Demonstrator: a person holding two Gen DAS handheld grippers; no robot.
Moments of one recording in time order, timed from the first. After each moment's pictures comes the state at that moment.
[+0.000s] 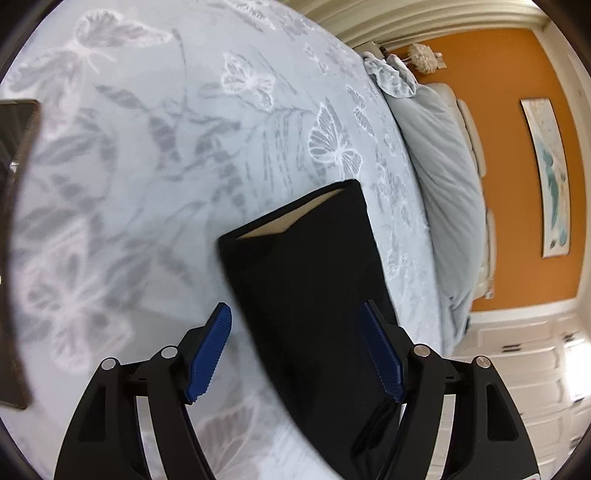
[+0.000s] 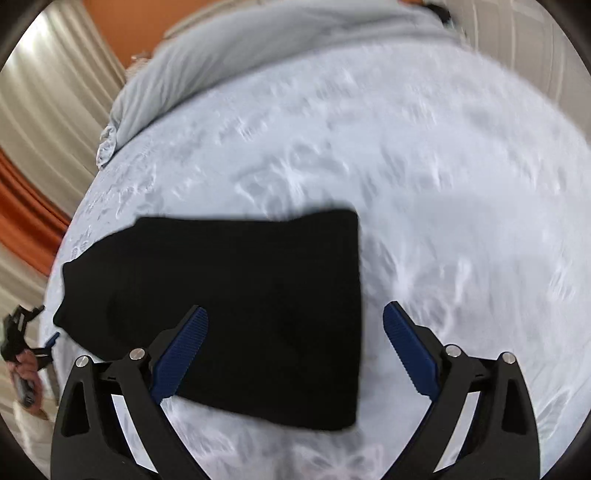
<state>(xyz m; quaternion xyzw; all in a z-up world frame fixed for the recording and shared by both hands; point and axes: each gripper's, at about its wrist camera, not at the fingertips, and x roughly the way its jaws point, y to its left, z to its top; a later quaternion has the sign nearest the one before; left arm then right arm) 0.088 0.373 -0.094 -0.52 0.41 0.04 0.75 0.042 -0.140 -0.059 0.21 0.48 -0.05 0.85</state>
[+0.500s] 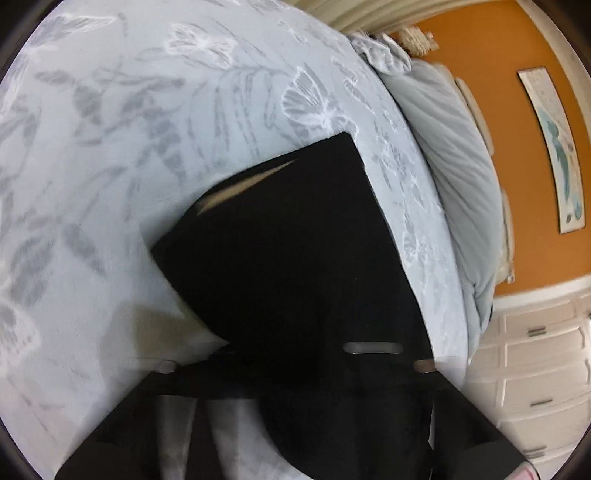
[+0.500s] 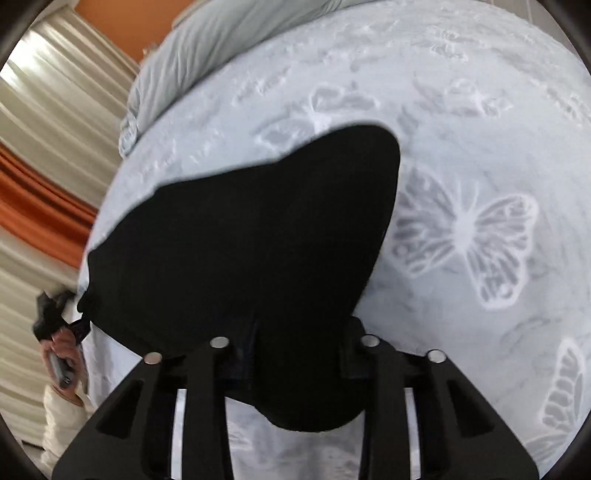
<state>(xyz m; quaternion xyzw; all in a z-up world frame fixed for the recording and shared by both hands) 0.130 0.326 -0.117 -0.49 0.43 0.04 0.76 0.041 -0.121 -0.080 0.26 0.47 0.01 0.85</state>
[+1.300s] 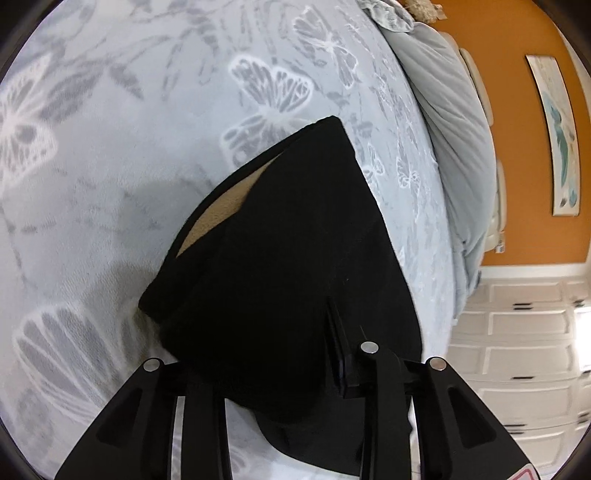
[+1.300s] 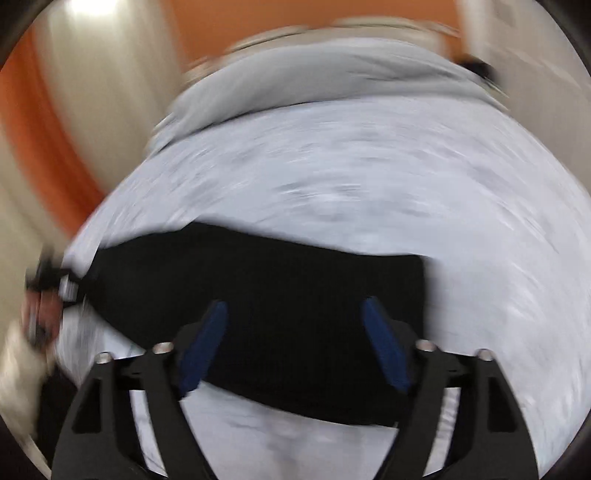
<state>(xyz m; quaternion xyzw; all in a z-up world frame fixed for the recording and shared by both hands) 0.079 0.282 -0.114 -0.49 0.49 0.00 0.72 -0.016 -0.058 -0.026 0.03 0.41 0.06 0.91</state>
